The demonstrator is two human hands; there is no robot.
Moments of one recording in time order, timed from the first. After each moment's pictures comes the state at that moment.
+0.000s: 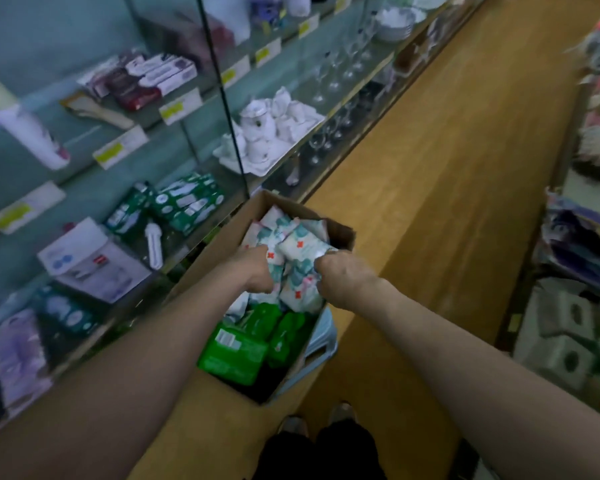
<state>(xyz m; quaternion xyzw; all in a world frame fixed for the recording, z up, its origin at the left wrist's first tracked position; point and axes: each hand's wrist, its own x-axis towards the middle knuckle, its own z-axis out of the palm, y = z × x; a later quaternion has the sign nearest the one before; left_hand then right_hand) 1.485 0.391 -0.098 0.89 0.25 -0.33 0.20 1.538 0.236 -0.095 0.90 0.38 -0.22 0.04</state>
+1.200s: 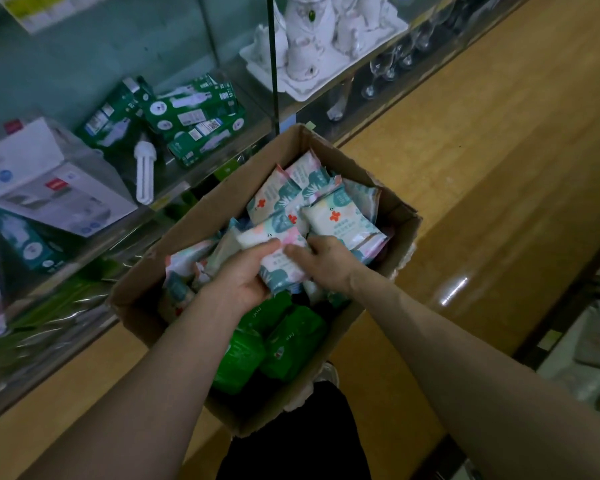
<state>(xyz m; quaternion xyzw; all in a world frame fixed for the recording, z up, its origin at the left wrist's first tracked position) 1.495 0.410 -0.236 0.24 0.53 -0.06 0.81 1.583 0.311 -0.231 0.80 0.24 -0.46 -0.29</state>
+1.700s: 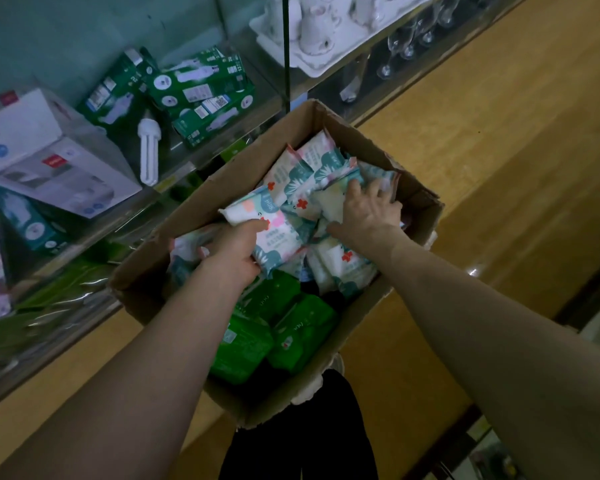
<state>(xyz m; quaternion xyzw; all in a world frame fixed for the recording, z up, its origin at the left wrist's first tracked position) 1.496 0.431 -0.258 0.31 0.60 0.02 0.74 1.629 0.326 -0.264 0.92 0.27 -0.27 0.11</state>
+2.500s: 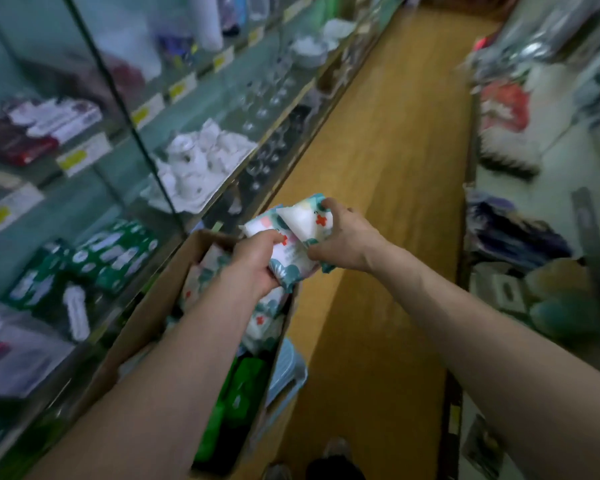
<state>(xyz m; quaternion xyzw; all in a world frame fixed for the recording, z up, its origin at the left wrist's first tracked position) 1.566 0.310 -0.063 0.46 0.38 -0.11 0.80 1.610 0.178 -0.033 0.94 0.11 -0.20 -0.25</state>
